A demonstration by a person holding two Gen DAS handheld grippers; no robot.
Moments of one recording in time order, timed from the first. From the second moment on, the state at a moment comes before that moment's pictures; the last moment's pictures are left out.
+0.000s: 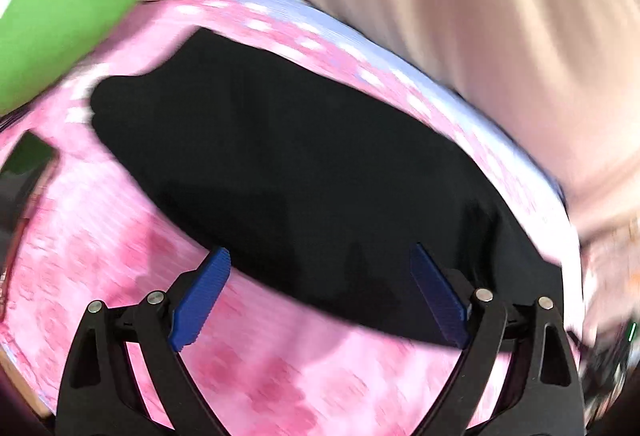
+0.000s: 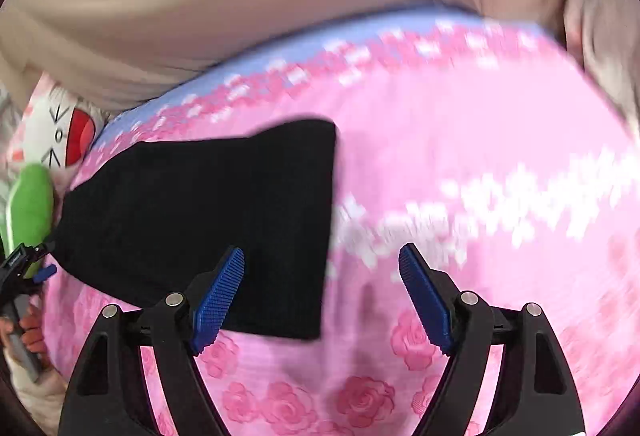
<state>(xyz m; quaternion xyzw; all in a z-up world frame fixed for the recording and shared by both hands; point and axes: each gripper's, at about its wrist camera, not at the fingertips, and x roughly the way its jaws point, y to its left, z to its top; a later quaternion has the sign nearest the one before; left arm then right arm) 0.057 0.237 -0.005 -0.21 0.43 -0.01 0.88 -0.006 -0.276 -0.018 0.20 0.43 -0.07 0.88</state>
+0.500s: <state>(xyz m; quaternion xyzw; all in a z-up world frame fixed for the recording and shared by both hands) 0.085 0.271 -0.018 -0.22 0.44 0.07 0.87 0.008 -0.265 -0.016 0.26 0.39 -0.01 0.88</state>
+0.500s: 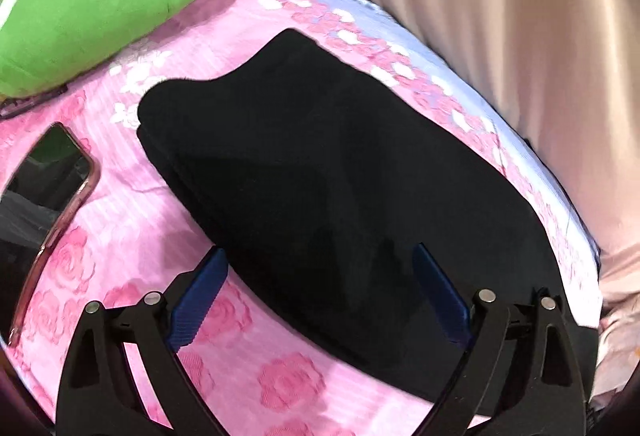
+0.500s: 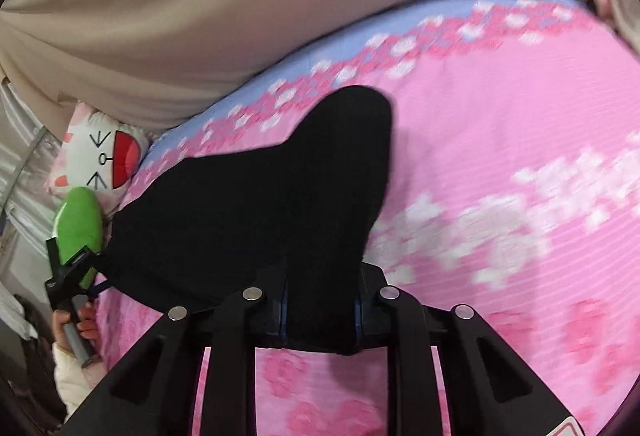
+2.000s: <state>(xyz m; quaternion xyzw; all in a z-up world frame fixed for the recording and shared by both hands) 0.038 0.180 -0.004 -0.13 0.46 -0.07 0.88 0.061 -0.142 0.036 0.09 0.39 0.12 0.91</state>
